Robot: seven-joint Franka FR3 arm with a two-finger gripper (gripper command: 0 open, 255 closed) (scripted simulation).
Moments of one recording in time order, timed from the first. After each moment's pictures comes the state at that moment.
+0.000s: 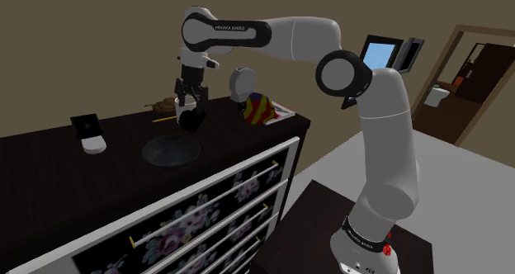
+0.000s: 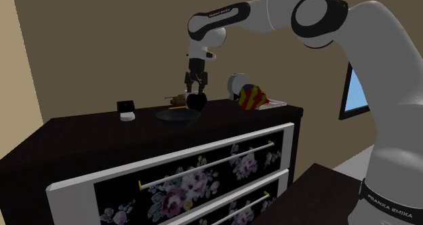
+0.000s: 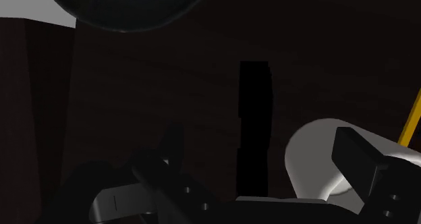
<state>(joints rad) -0.03 0.52 0.25 -1.22 0.04 1.71 1.72</state>
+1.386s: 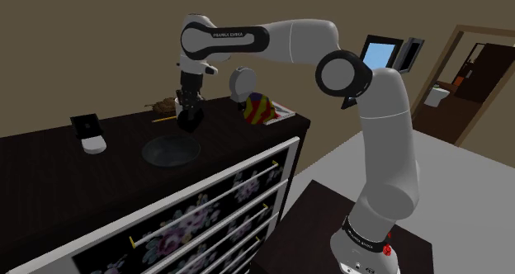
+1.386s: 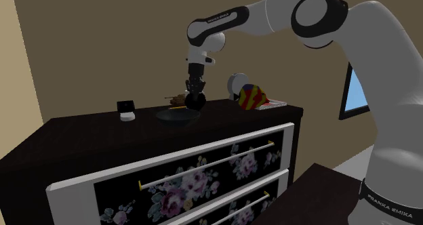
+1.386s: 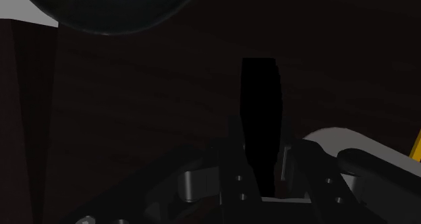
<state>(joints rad) -0.03 0.52 0.25 -1.28 0.04 1.77 1.72</state>
